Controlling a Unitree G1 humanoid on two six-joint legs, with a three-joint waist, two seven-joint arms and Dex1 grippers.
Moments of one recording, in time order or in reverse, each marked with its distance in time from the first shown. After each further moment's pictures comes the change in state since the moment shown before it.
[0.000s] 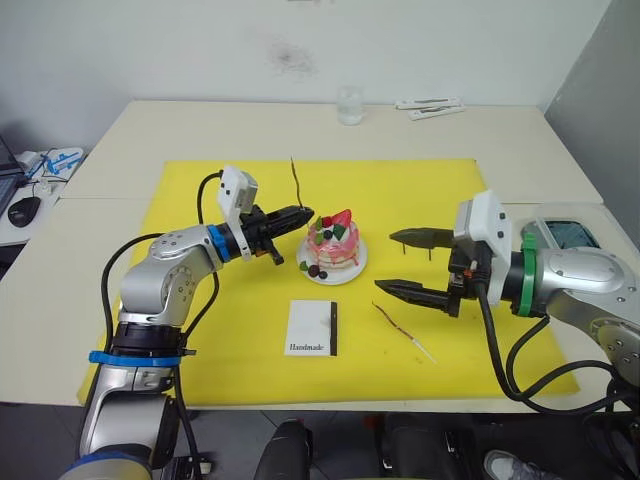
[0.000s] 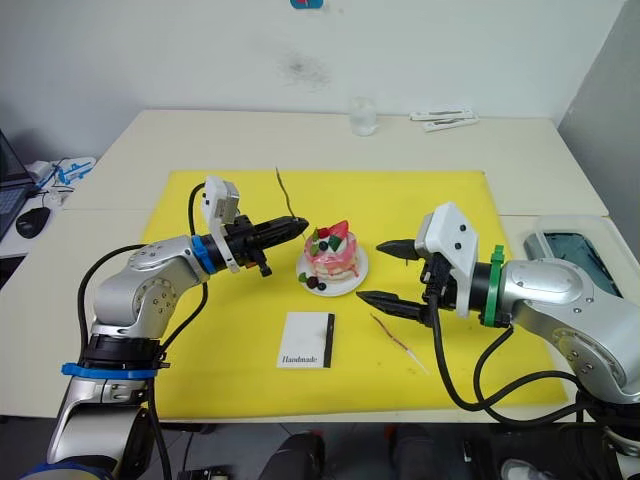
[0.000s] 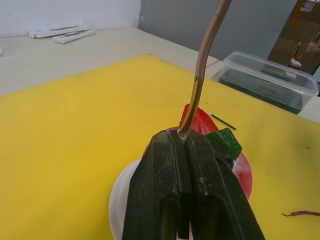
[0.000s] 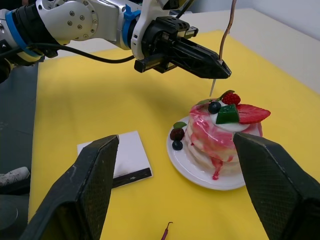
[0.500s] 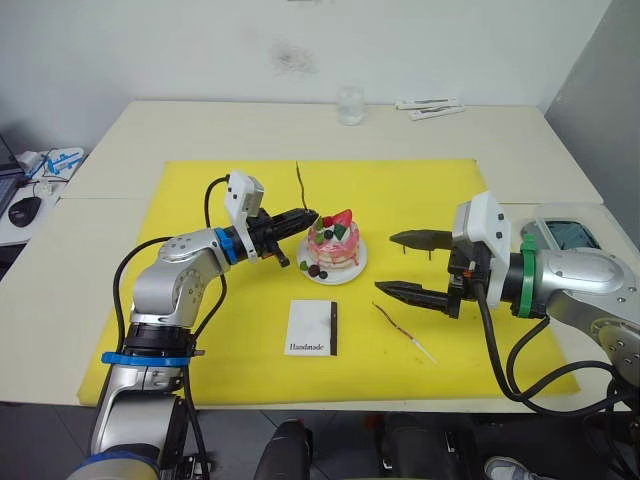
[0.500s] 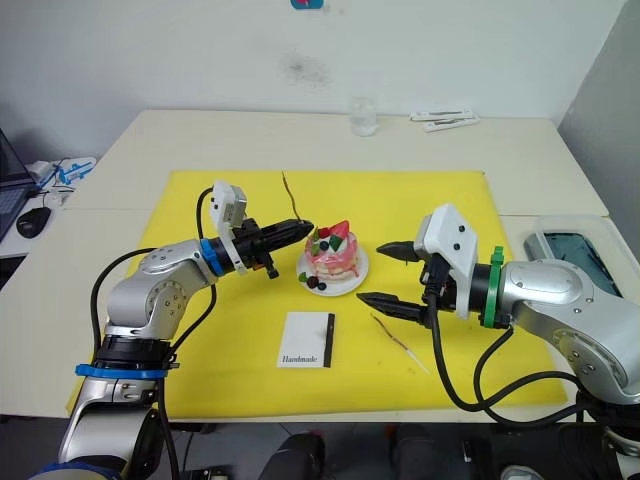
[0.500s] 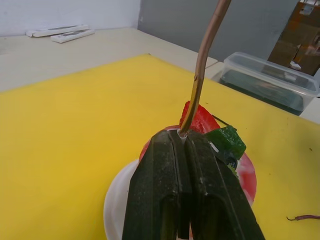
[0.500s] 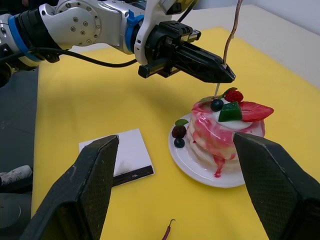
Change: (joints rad) left arm 0.000 -0.042 -0.009 0.018 0.036 -0.031 -0.020; right arm -0.002 0.000 -0.003 -0.003 0.007 0.020 -0.002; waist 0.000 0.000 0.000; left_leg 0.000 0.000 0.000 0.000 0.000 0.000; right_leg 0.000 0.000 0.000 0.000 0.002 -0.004
